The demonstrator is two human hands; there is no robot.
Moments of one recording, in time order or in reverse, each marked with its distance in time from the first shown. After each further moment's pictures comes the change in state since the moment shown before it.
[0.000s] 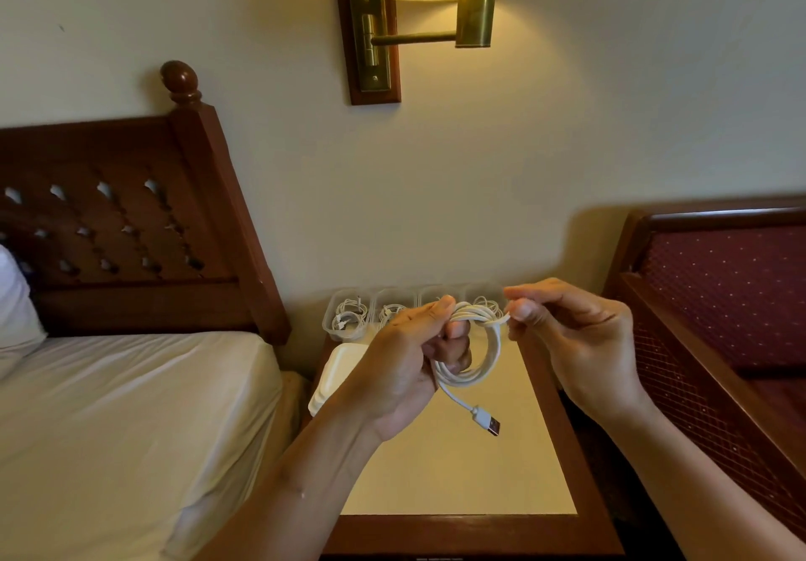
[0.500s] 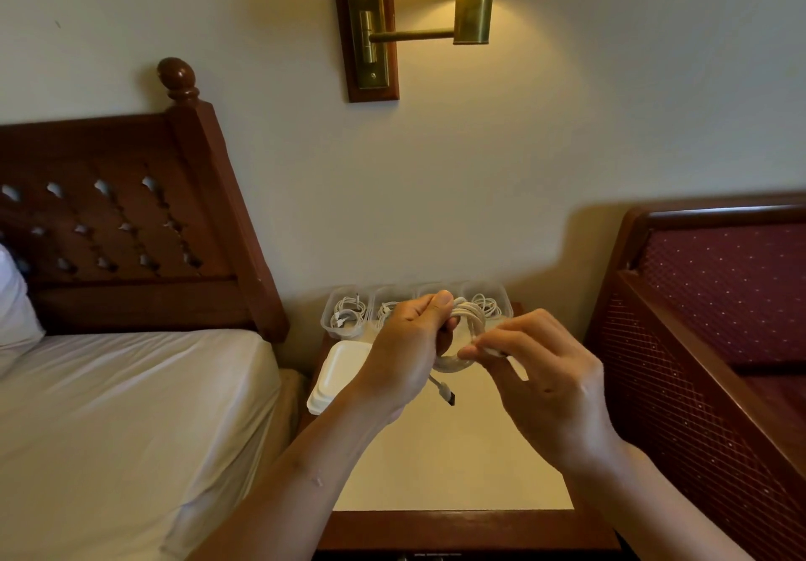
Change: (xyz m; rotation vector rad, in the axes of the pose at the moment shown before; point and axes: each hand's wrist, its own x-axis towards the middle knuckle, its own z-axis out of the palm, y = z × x) left_hand 0.017 -0.012 -0.005 0.414 0.222 0.086; right_hand -0.034 -0.004 0.021 -0.734 -0.047 -0.435
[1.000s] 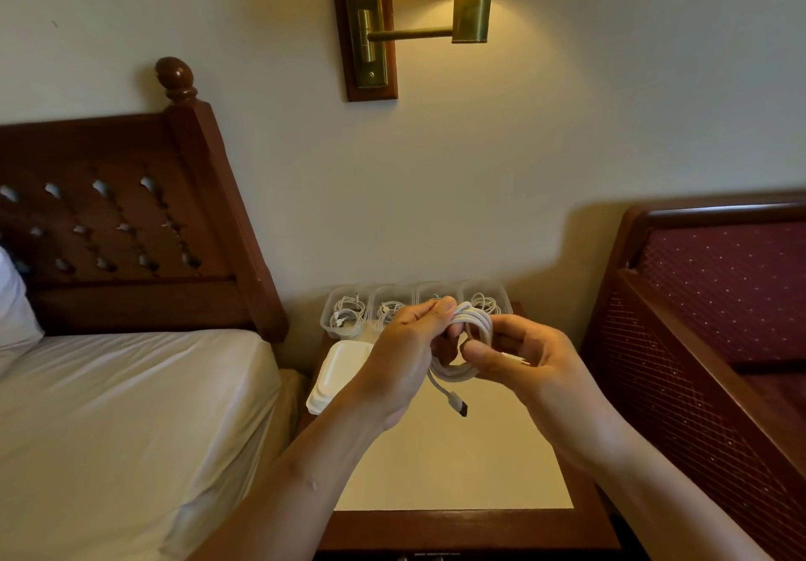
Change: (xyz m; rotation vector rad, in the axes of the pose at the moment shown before) left_hand -0.004 -0.002 -0.001 -0.123 -0.079 -0.056; right_hand 0.012 -0.007 -0.007 0.798 -0.371 0.853
